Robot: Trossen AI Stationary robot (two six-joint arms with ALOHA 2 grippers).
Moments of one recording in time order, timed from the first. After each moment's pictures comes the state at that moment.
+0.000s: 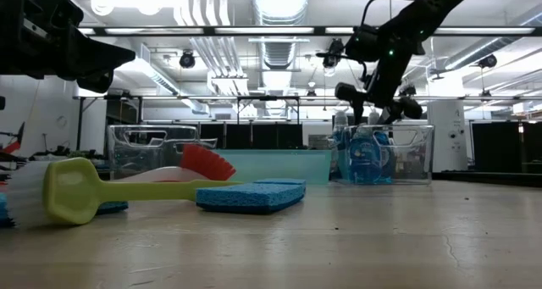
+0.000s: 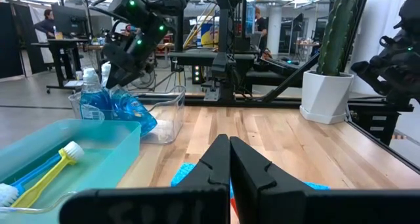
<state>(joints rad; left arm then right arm) -0.06 0.05 0.01 0.03 -0.12 -0.01 -0.68 1.51 0.99 -0.43 0.33 0.87</state>
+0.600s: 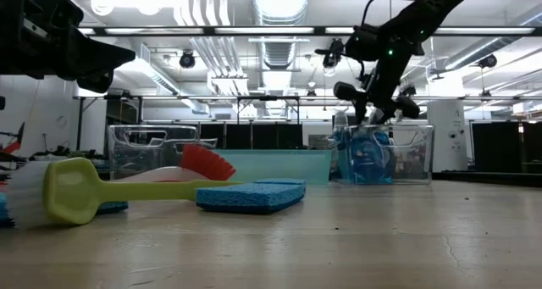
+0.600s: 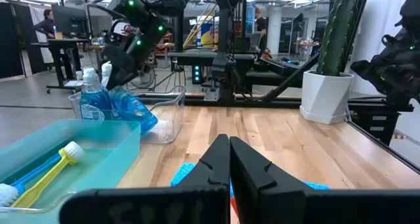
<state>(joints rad) -0.06 0.05 0.01 0.03 -0.12 -0.01 -0.69 1.51 0.99 -0.41 0.31 0.81</state>
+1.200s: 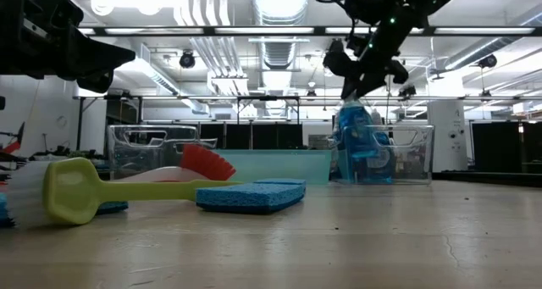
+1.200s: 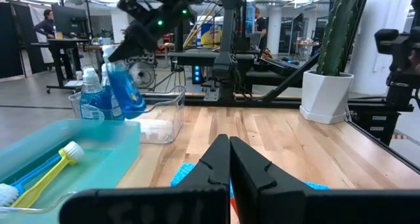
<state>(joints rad) -0.06 0.05 0.01 0.03 -0.12 -0.01 -0.46 1.38 0.99 -0.32 0.58 0.46</state>
